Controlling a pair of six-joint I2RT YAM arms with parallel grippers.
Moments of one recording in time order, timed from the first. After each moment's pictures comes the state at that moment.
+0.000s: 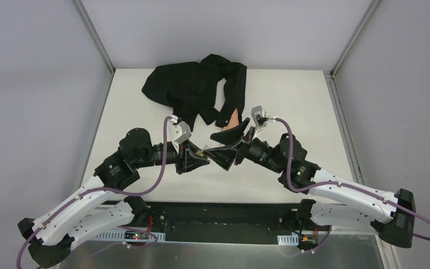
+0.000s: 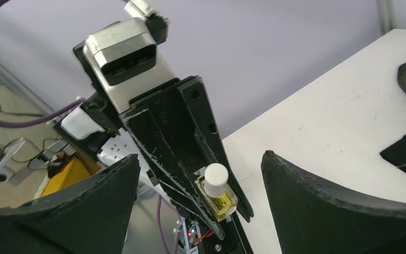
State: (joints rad) left arm -0.82 0.70 0.83 -0.27 0.51 -0.16; right arm 1.12 0.96 0.77 0.42 -0.13 0.57
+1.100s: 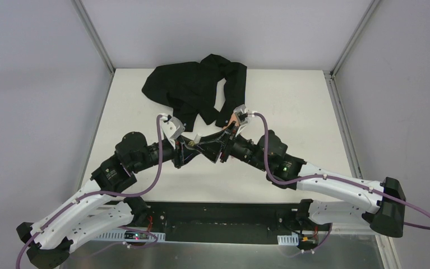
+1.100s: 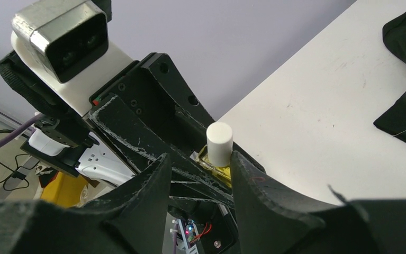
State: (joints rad) left arm -0.82 0.65 0.80 -0.28 0.21 -0.14; right arm 1.16 1.09 0.84 0.36 0.00 0.63
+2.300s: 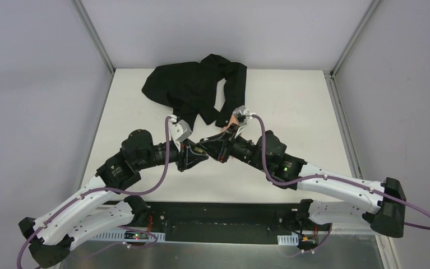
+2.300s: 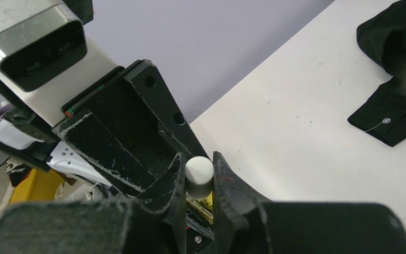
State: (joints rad) left arm -0.82 0.70 0.80 -0.27 0.31 -0.14; right arm 1.16 1.10 0.84 0.33 0.05 0.57
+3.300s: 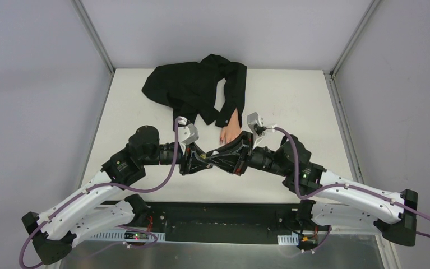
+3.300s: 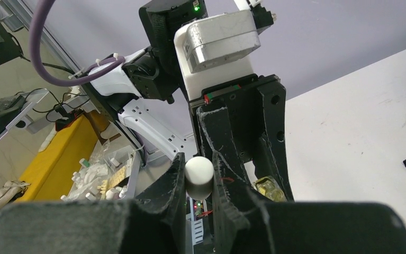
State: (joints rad) left arm -0.82 0.76 0.82 -0.27 0.56 -0.14; right arm 1.18 0.91 0.81 0.32 -0.21 0.47
